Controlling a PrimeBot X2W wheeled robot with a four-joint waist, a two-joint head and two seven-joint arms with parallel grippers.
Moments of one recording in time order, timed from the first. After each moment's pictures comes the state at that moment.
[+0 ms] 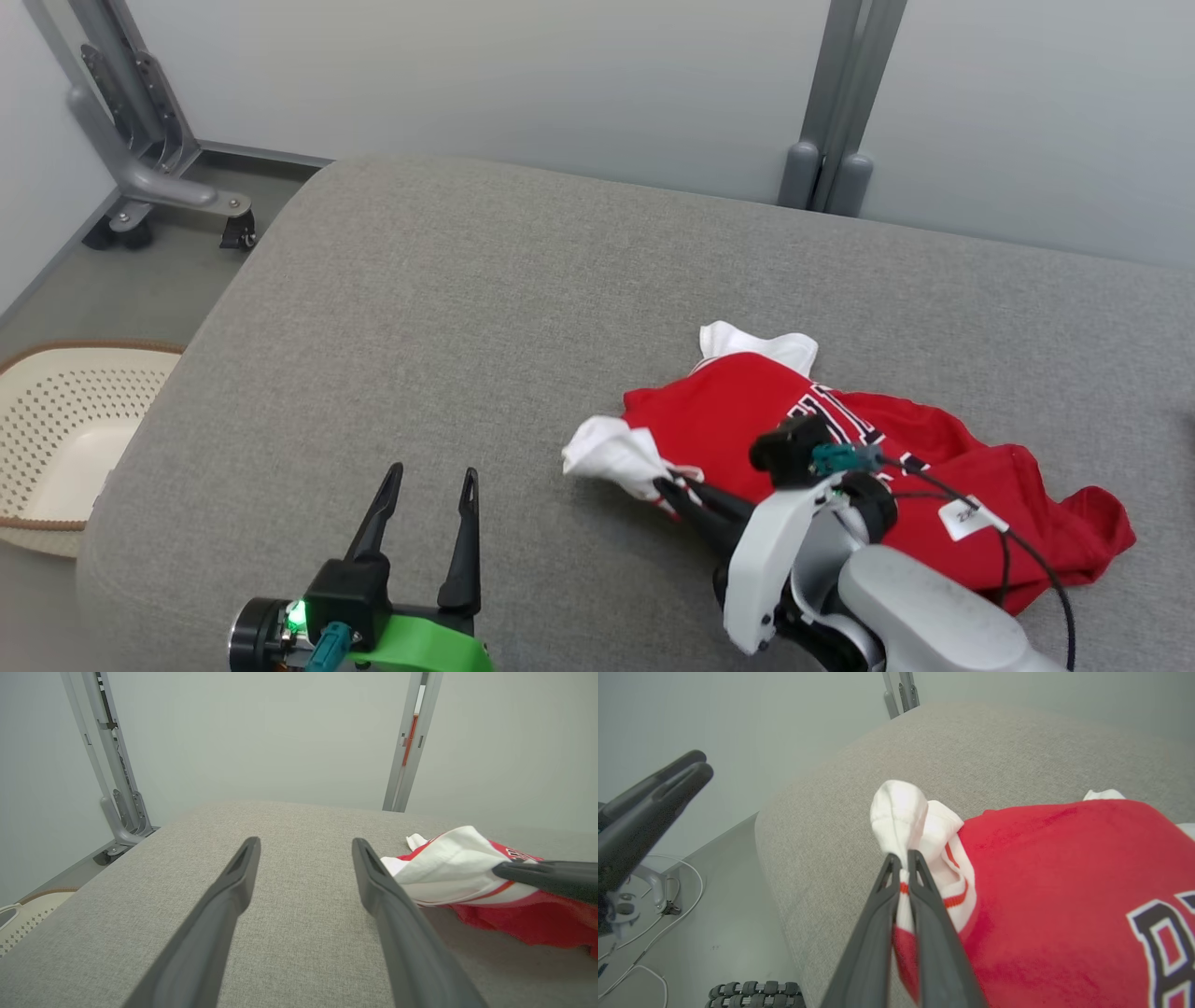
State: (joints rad) left arm 0.00 0.05 -0.28 0.19 -0.17 0.04 -0.26; right arm -0.47 -0.26 0.86 0.46 0.78 0.13 -0.02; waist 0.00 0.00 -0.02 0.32
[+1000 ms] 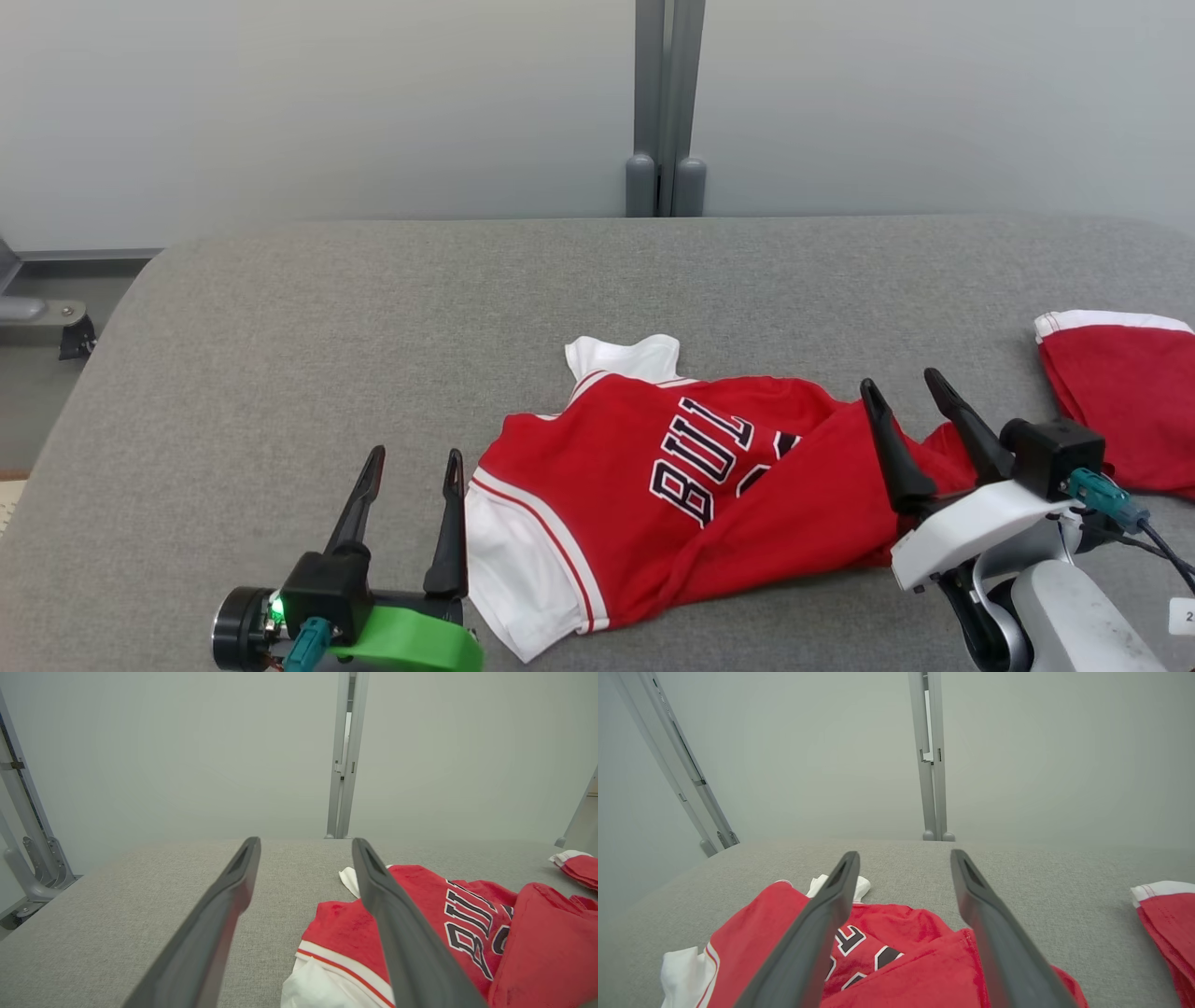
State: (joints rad) left arm 0.00 0.05 -0.25 0.14 -0.18 0.03 -0.26; right arm -0.17 -0.22 0.20 0.29 0.39 0.13 -0.21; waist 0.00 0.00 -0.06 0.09
